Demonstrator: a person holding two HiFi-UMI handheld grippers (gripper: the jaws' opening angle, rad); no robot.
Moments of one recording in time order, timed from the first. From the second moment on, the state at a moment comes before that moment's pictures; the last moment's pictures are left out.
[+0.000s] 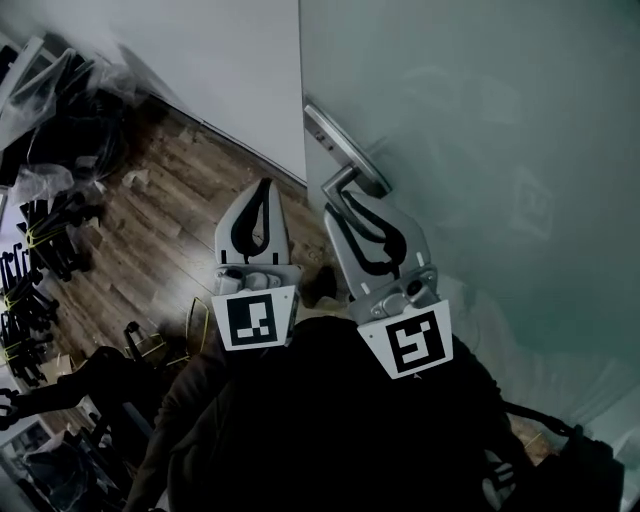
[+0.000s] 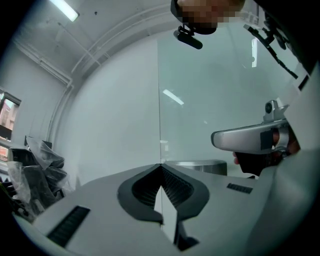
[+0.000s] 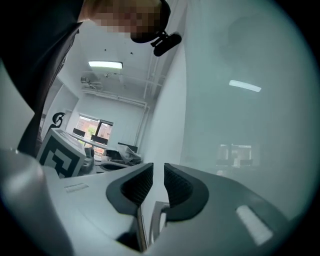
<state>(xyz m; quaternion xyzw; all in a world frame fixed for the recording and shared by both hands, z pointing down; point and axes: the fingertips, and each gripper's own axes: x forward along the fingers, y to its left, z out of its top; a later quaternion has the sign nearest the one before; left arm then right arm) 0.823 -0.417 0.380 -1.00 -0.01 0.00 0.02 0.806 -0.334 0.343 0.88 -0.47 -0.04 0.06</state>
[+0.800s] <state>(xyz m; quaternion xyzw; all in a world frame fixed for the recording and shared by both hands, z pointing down) 0.814 -0.401 0.378 -1.00 0.00 -0.01 0.04 0.825 -0.332 0.422 0.87 -0.48 0.09 0.08</state>
